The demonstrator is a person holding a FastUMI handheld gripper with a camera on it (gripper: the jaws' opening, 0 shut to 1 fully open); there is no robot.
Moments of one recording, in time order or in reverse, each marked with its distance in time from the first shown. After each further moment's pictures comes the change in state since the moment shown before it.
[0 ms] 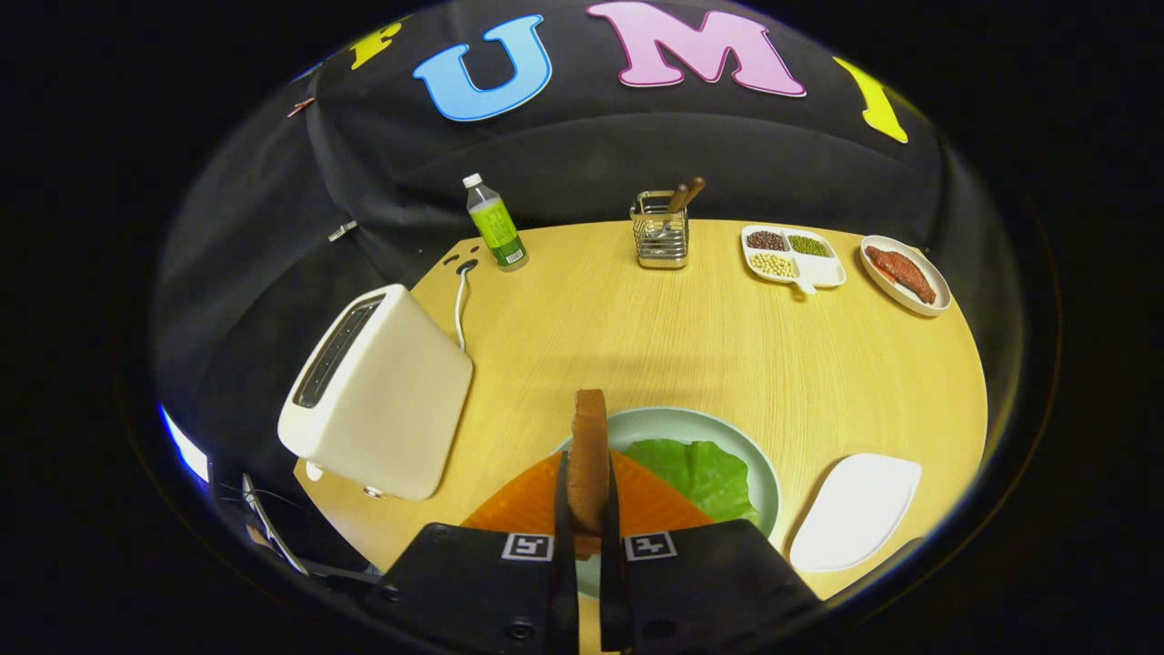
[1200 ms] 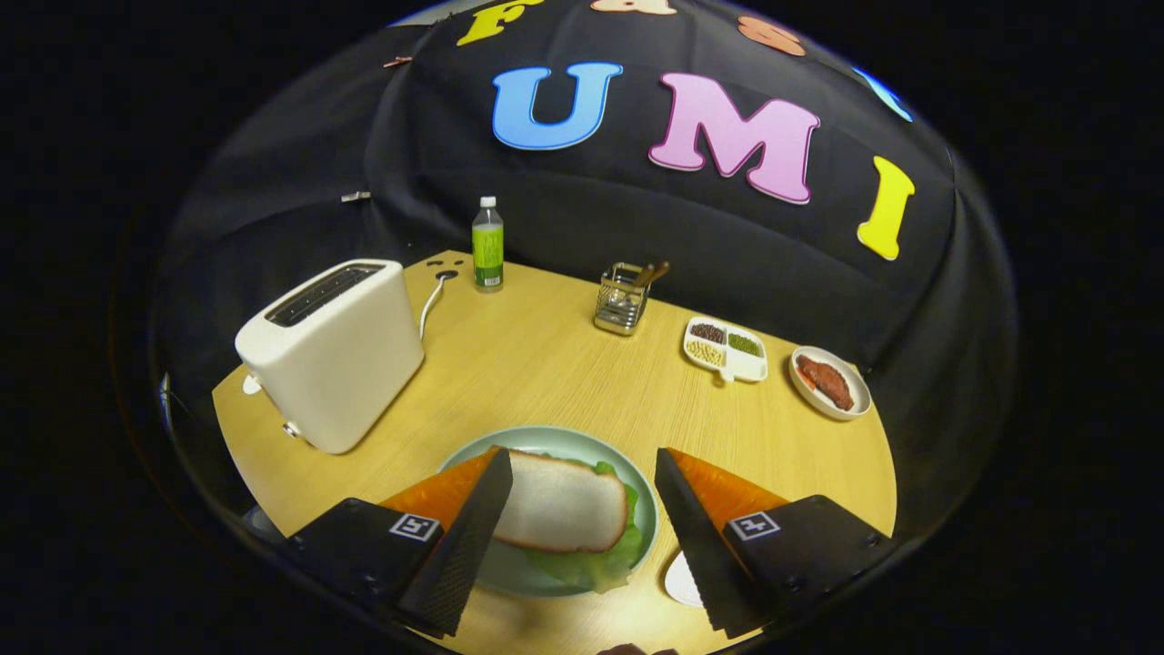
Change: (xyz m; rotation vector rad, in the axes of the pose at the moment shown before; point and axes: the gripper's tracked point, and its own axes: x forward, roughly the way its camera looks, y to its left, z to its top) arm -0.067 -0.039 0.031 -0.344 -0.266 -0.175
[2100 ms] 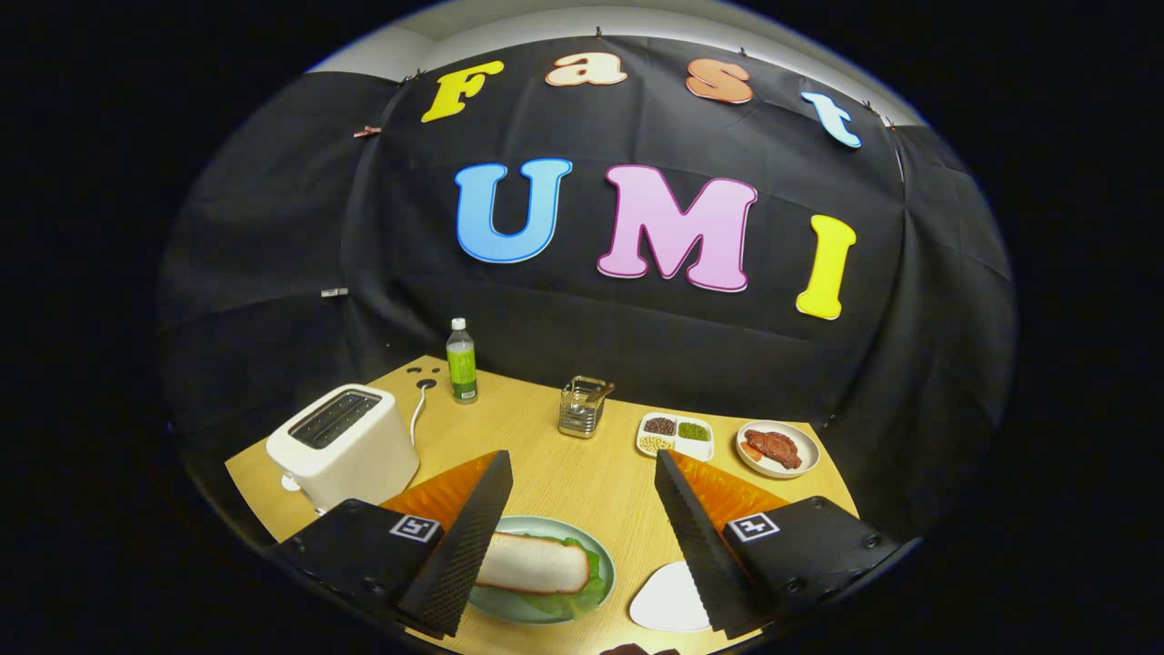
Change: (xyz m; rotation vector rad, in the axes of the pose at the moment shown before) arm -0.069 -0.045 0.106 0.106 -0.264 -0.114
